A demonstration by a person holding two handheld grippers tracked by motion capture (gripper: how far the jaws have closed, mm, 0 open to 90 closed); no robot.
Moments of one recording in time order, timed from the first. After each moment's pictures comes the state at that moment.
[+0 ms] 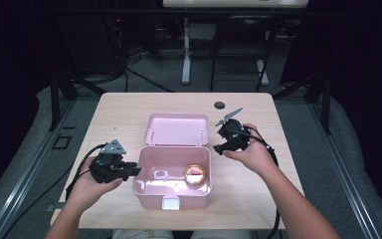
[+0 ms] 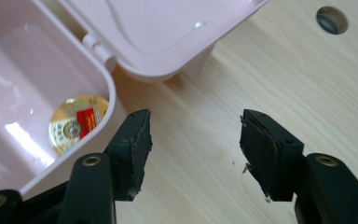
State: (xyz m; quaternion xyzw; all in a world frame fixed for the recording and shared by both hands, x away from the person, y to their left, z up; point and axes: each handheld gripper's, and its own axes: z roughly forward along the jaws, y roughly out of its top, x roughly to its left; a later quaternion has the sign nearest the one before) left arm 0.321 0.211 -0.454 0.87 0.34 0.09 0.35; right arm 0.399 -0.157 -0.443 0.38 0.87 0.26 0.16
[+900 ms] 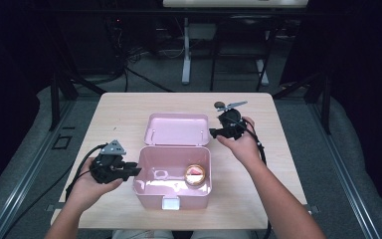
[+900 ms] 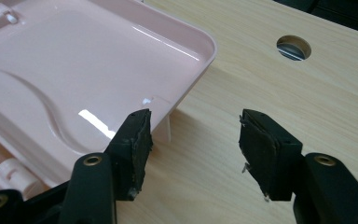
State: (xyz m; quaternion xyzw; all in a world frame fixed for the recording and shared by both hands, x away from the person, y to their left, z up) left arm 0.320 0.211 -0.455 0.87 0.34 0.09 0.35; right arm 0.440 -0.153 -0.459 0.46 0.80 0.33 0.19
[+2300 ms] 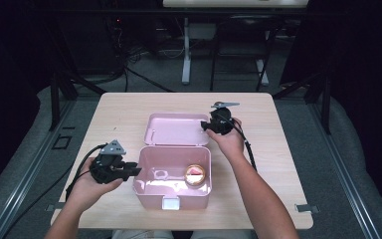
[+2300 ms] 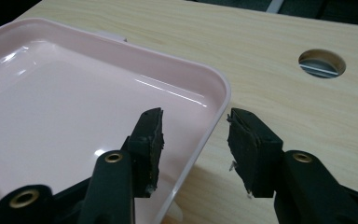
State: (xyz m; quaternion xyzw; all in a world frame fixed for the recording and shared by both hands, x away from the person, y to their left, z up) left arm 0.320 0.211 -0.455 0.87 0.34 0.09 0.35; right arm 0.482 -0.133 -0.501 0.51 0.74 0.40 0.18
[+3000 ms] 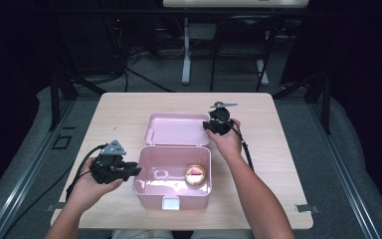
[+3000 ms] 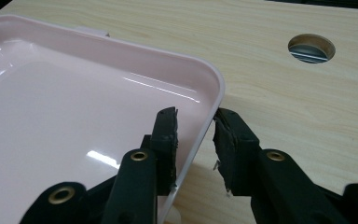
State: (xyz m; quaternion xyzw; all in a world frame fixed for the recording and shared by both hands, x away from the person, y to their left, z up) left arm 0.320 0.211 -0.456 0.87 0.34 0.10 0.35; right arm 0.484 -0.128 -0.505 0.54 0.73 0.38 0.18
